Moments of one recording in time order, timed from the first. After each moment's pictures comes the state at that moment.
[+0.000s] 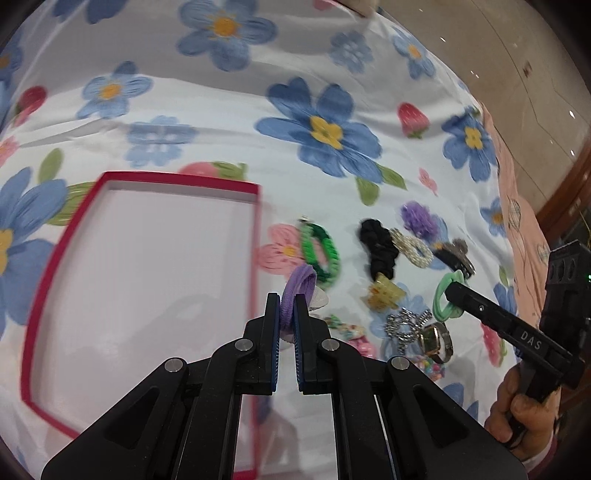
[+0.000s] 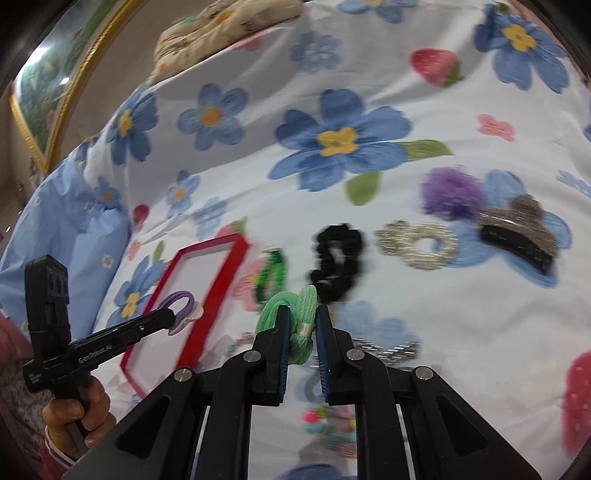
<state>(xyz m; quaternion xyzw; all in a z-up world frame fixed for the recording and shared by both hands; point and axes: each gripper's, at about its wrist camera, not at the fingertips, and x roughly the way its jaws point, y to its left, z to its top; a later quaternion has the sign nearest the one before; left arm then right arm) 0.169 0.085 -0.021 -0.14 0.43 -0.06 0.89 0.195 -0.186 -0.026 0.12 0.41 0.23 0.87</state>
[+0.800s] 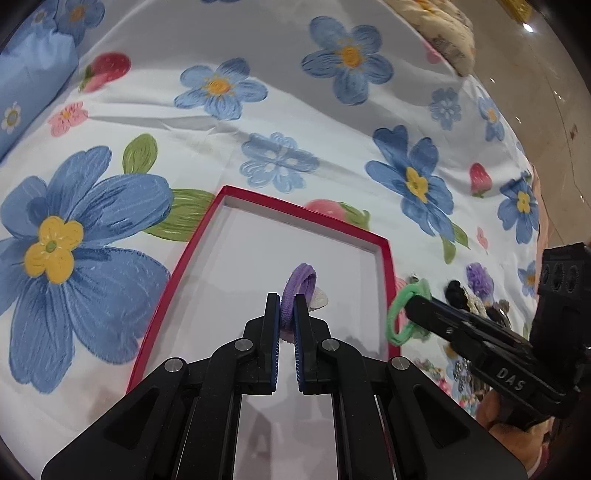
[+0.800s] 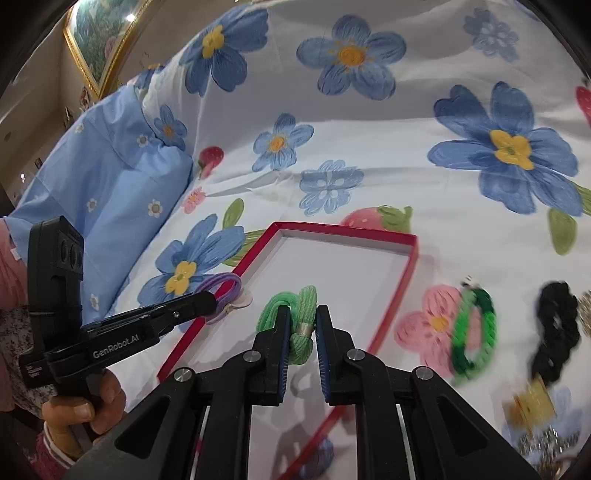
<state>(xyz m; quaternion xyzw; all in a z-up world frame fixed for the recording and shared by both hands) 0.183 0.214 -0.036 -0.21 0.42 0.02 0.88 0.233 0.009 -0.036 0.04 0.43 0.36 0.83</state>
